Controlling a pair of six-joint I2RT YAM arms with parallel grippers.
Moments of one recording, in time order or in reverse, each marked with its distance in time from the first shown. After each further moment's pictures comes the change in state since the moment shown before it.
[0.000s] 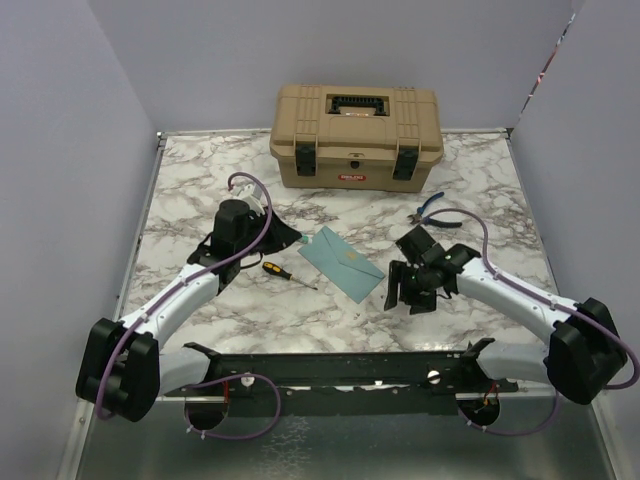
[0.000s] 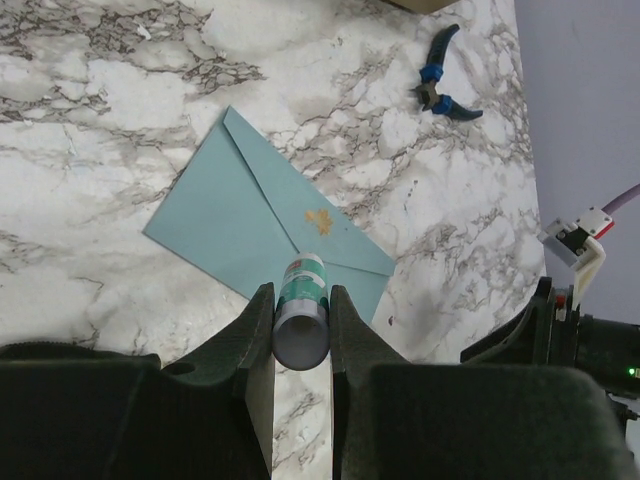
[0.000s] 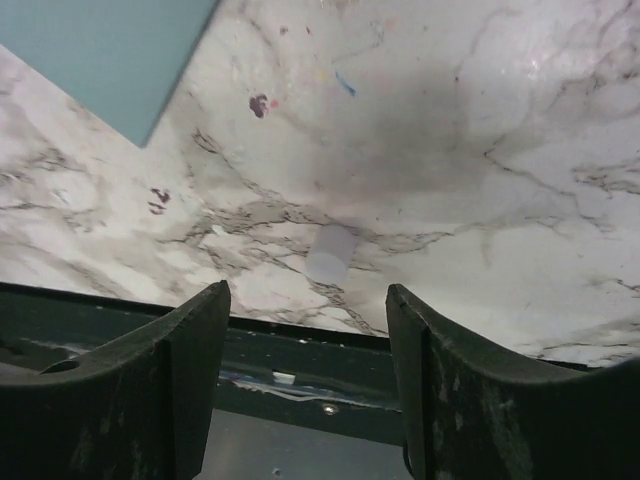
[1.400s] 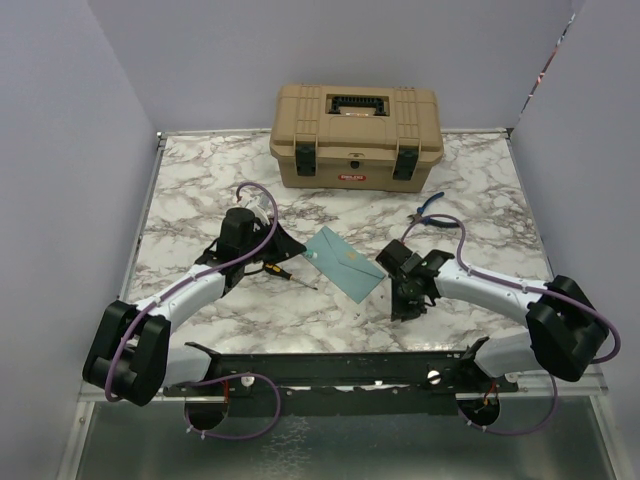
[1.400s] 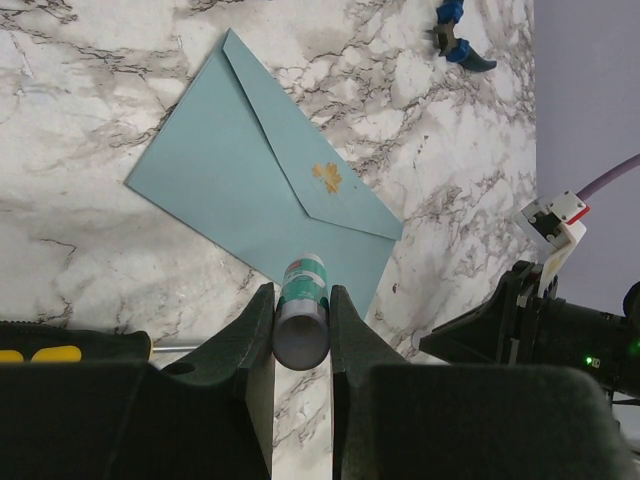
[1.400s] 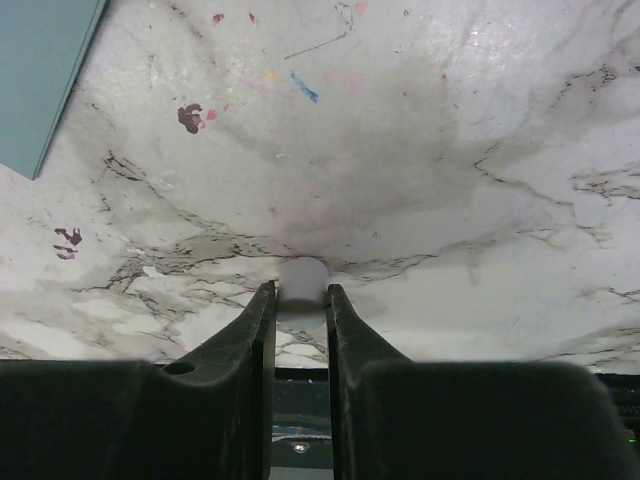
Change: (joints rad) left arm 0.000 0.085 -0.087 0.097 0.093 -0.048; right arm 0.182 0.134 -0.038 0.027 0.165 0.076
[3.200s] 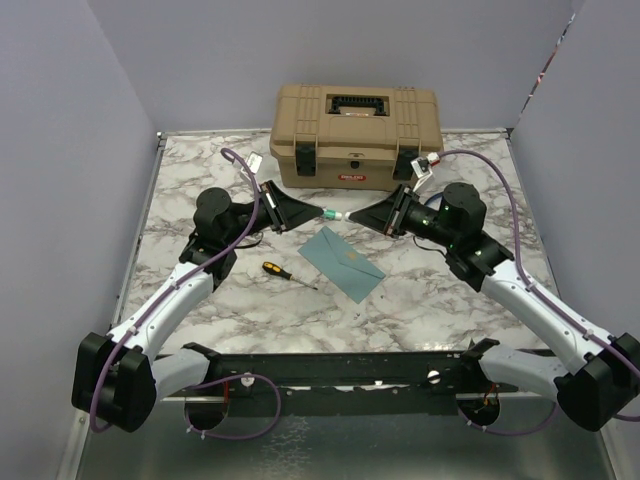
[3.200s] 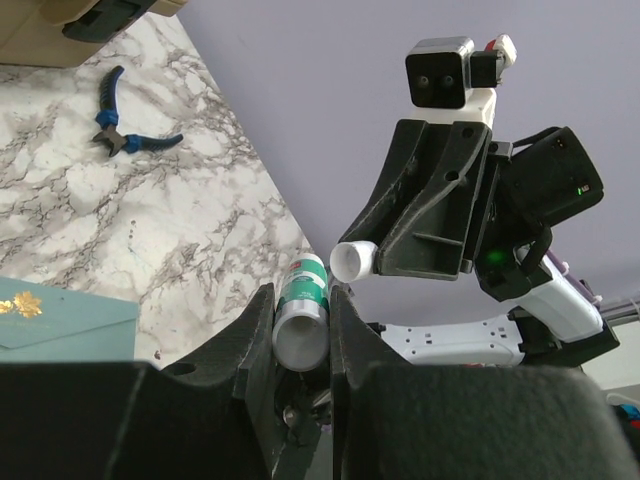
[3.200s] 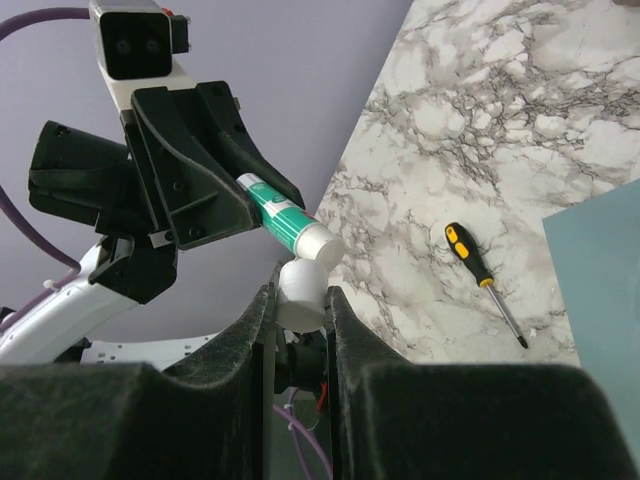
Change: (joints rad) left arm -0.003 -0.140 0.170 0.275 0.287 -0.272; right arm -0.219 -0.282 0.139 0.861 -0.542 0.069
